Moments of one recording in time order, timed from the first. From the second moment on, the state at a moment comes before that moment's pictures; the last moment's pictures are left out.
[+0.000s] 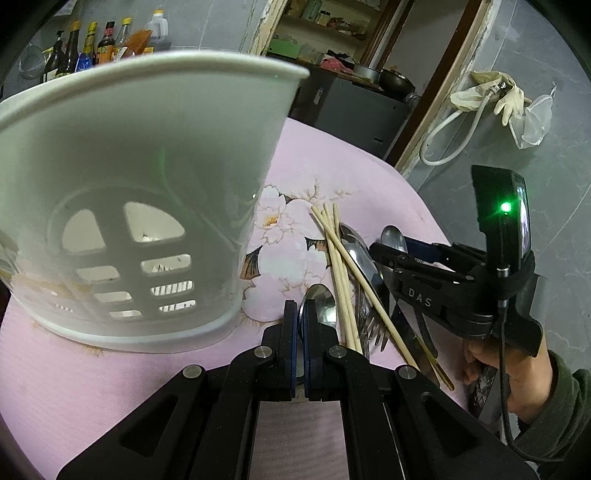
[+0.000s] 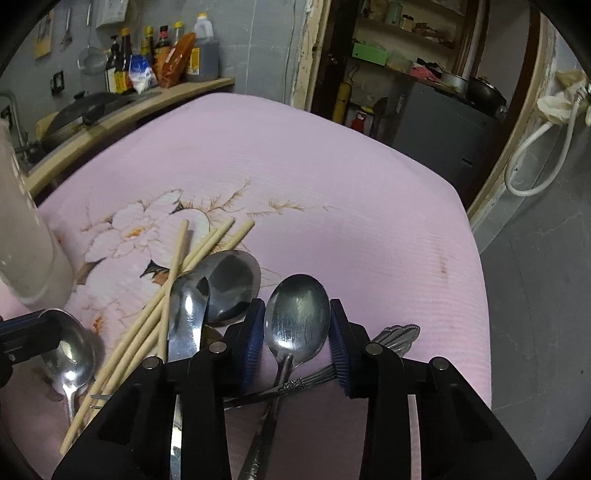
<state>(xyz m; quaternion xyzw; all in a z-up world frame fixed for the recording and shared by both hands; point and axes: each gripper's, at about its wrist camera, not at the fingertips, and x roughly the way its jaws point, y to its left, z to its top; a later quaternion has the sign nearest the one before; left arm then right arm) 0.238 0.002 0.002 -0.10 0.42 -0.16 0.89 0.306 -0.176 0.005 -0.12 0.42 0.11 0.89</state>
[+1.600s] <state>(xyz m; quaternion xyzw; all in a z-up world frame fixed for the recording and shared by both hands) 0.139 0.062 0.126 -0.03 0.12 -0.04 0.99 0.188 -0.159 0.129 -0.04 0.04 0.22 0.97</state>
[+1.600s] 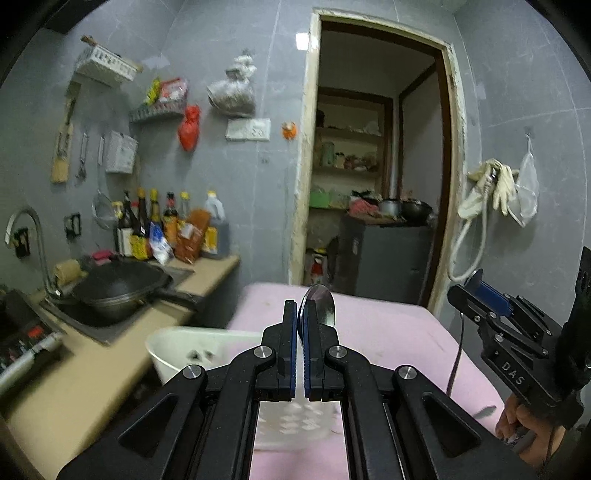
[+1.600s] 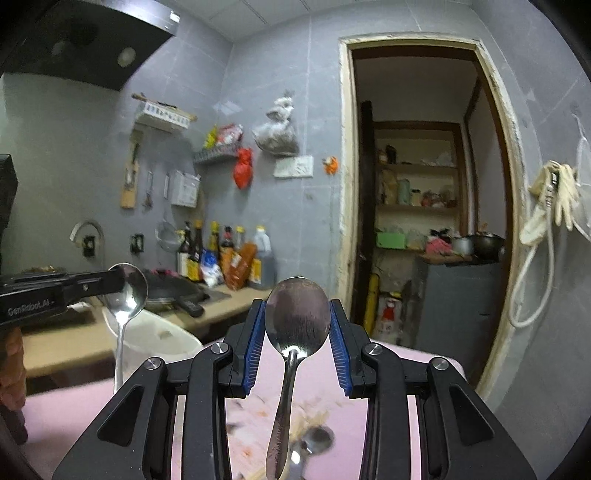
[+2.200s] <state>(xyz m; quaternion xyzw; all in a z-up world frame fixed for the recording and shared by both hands) 0.159 0.153 0.152 0.05 0.03 0.16 0.99 0.223 -0.066 0.170 0.01 -0.02 0.33 0.94</state>
